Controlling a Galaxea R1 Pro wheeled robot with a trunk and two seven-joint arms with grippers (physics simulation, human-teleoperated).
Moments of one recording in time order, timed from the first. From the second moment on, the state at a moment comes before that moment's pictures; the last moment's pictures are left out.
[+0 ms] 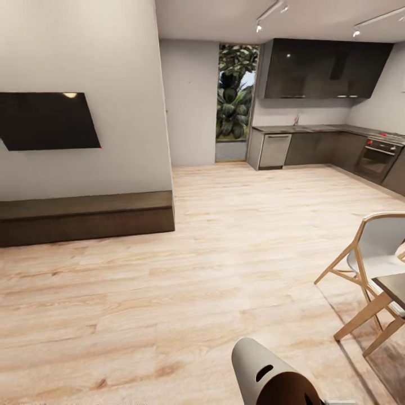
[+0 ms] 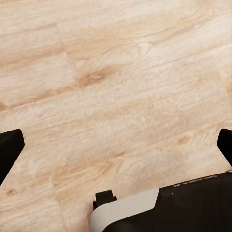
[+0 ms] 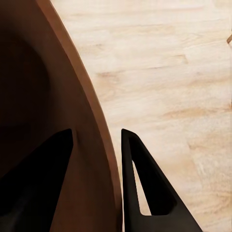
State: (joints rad) left arm -0.03 0.12 0.00 -0.60 -0.01 -0.22 -0.29; right arm -0.22 -0.17 -0.17 -0.27 -0.01 -0.61 0.21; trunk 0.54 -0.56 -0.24
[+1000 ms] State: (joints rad) left arm -0.03 0.12 0.00 -0.60 -0.01 -0.22 -0.29; right arm -0.22 -0.18 -0.17 -0.27 -0.01 -0.61 0.21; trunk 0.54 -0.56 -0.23
